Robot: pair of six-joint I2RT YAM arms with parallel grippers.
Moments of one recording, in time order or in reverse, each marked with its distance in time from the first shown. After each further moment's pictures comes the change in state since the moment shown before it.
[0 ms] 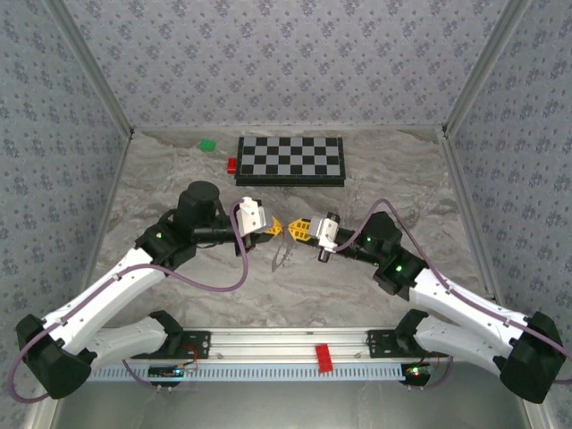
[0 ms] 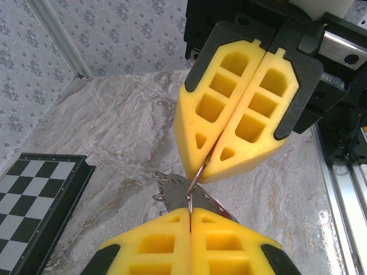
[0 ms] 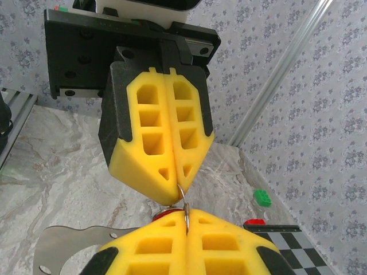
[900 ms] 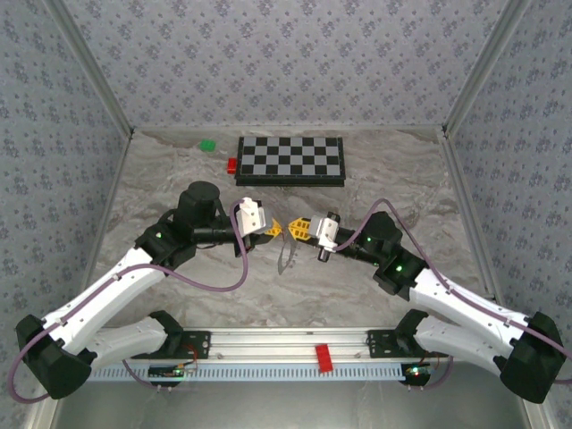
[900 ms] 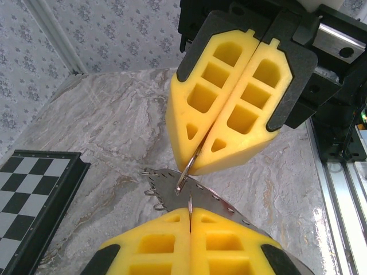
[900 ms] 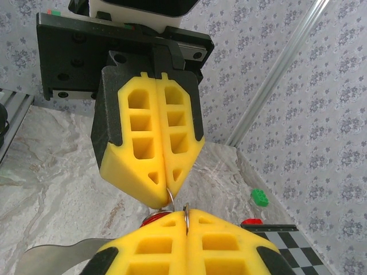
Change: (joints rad) left arm 0.003 0.000 0.001 -0.018 0.007 0.000; right arm 0.003 -0.002 0.003 -0.002 0.013 0.000
